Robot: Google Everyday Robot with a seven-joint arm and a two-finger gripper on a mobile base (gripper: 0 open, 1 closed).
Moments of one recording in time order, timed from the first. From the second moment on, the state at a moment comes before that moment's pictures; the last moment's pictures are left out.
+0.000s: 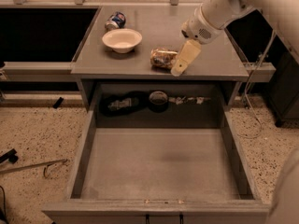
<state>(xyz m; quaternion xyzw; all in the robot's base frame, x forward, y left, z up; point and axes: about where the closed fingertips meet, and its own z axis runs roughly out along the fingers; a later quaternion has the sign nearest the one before) 0.680 -0.099 0.907 -0.61 0.73 0.07 0.30</state>
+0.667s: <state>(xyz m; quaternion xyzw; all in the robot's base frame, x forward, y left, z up) 0.715 -0.089 0.875 -0.60 0.75 0.09 0.27</state>
